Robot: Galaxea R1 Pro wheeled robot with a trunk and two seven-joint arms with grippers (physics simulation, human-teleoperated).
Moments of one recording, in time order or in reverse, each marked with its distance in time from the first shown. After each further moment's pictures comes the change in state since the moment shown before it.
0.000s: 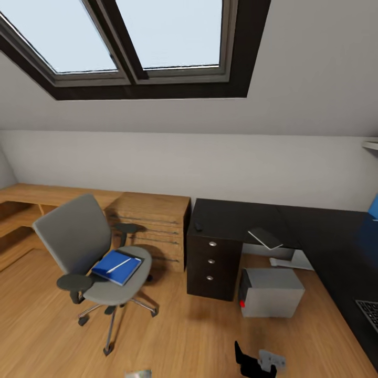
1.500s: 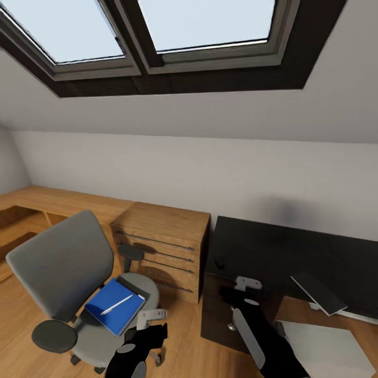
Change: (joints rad) left arm 0.000 -0.026 0.072 -0.688 -0.064 0.672 0.003; right arm -0.095 0.035 0.216 -0.799 -0.029 1.003 -0.616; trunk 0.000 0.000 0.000
